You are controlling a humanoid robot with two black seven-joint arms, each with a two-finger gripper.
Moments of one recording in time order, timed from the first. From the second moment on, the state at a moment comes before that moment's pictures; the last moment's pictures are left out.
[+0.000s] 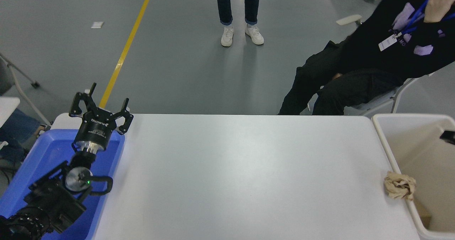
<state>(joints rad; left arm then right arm) -0.60 0.23 -0.86 -0.40 -0.08 -0.72 -0.46 1.75 -0.73 -1.44 1.27 -0.12 -0.01 -0.06</state>
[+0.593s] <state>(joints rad) -0.60 0.23 -0.86 -0.40 -0.08 -0.72 -0.46 2.48 -0.41 -1.43 1.51 -0.03 0.73 -0.05</state>
